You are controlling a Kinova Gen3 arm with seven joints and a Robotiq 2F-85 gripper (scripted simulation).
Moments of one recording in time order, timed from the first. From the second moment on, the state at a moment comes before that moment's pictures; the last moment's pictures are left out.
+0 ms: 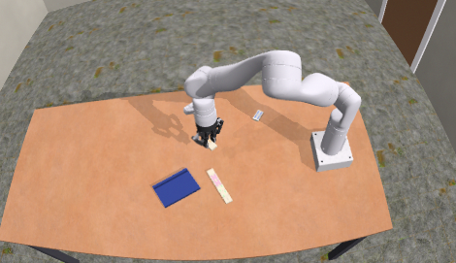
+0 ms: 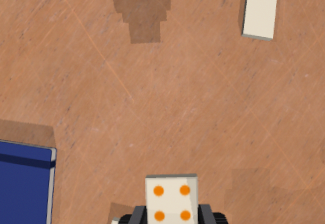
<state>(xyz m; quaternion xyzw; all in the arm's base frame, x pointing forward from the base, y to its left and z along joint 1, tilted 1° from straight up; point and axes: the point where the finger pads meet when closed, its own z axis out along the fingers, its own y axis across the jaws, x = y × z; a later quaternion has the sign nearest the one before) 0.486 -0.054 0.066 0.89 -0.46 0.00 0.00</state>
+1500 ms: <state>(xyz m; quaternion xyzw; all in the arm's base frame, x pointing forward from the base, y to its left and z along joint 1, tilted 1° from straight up) 0.514 -0.037 0.051 0.83 -0.56 0.00 0.01</state>
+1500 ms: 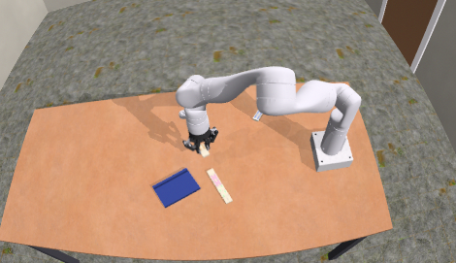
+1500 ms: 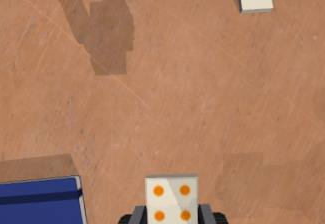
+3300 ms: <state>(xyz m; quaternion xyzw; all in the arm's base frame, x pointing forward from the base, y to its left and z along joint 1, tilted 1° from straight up) 0.514 -0.037 -0.041 0.83 -0.56 0.00 0.01</state>
